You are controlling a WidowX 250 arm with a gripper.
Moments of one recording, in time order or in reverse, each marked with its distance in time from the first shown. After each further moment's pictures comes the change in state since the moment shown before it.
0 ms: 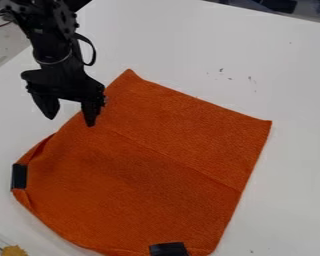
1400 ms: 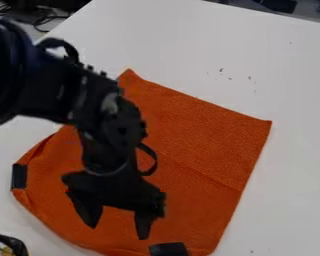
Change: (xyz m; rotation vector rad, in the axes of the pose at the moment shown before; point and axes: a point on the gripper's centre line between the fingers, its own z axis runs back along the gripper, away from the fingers) arm -0.120 -0.111 0.009 -0.116 0.122 -0.014
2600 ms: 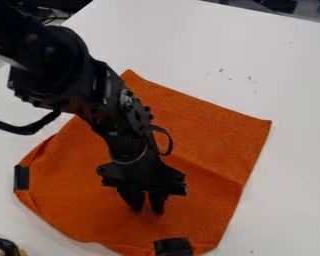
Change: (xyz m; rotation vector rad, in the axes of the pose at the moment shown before) arm 0.037 -0.023 -0.039 -0.166 -0.041 -0.035
